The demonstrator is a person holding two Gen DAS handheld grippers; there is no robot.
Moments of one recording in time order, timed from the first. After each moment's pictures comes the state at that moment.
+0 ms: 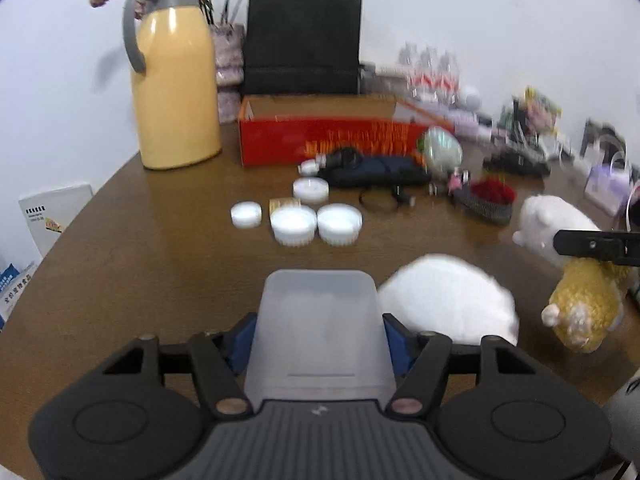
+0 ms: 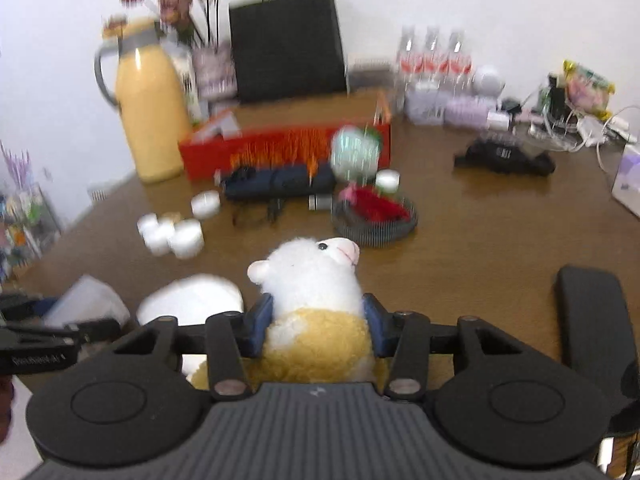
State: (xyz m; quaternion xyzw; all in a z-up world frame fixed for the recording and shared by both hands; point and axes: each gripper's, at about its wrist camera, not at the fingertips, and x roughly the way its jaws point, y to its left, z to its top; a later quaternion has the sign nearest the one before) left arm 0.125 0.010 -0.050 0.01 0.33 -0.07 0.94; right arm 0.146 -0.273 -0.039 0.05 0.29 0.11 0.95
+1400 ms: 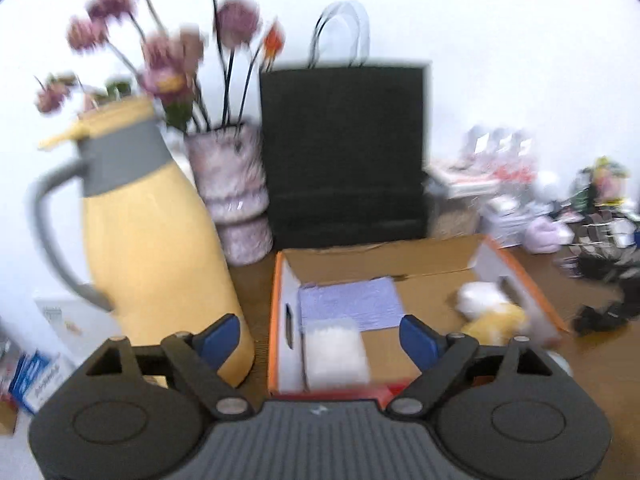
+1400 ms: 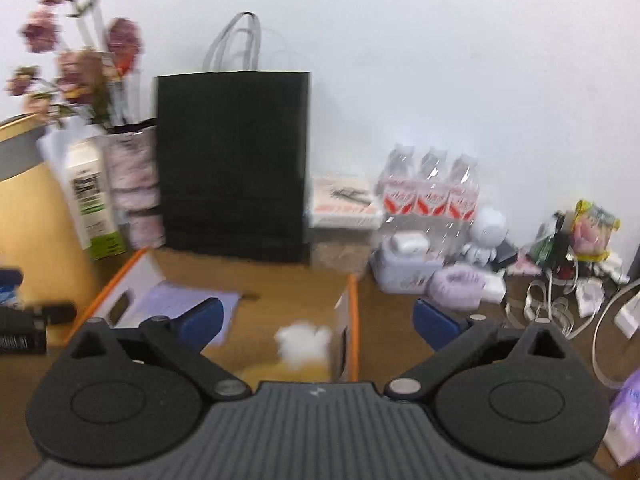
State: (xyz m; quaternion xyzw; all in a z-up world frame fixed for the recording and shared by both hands) left arm 0.362 0.003 0.082 0.06 0.28 -0.04 0.96; right arm 0.394 -0.235 0.077 -0.02 0.27 0.06 0.96
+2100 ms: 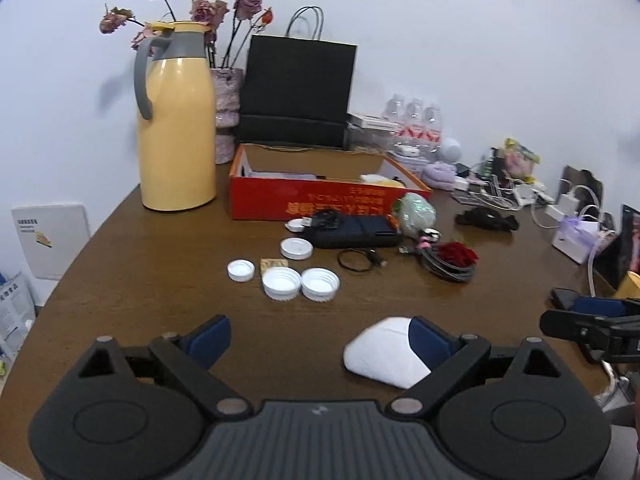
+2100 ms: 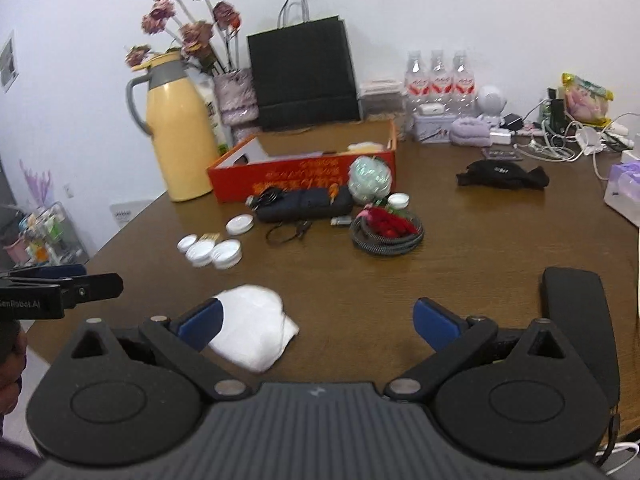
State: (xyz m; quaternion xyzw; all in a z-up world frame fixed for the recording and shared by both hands) left arm 0.112 0.021 0.001 -0.02 0.29 -0.10 0.95; right arm 0.110 -0.269 -0.014 0.05 0.28 0.13 0.95
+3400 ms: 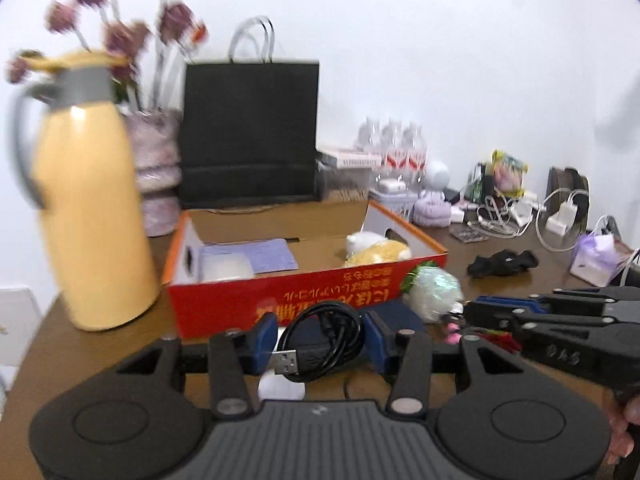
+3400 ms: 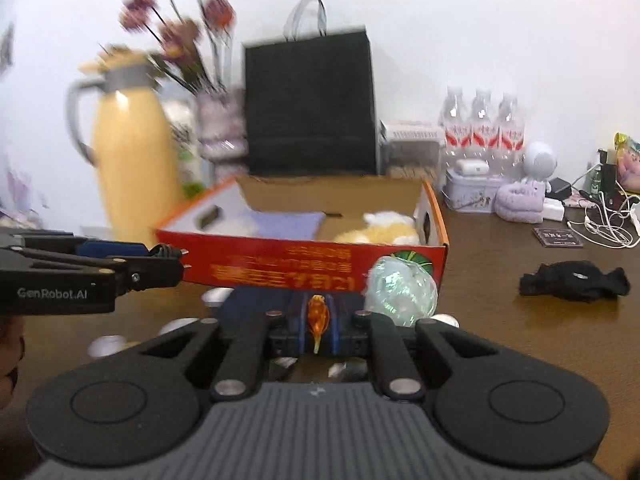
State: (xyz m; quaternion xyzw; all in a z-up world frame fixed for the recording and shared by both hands) left arm 0.251 0.000 0.007 0.02 0.23 -0.16 0.96; right arm 0.254 -0.229 -0.025 0.02 0.22 0.14 0.97
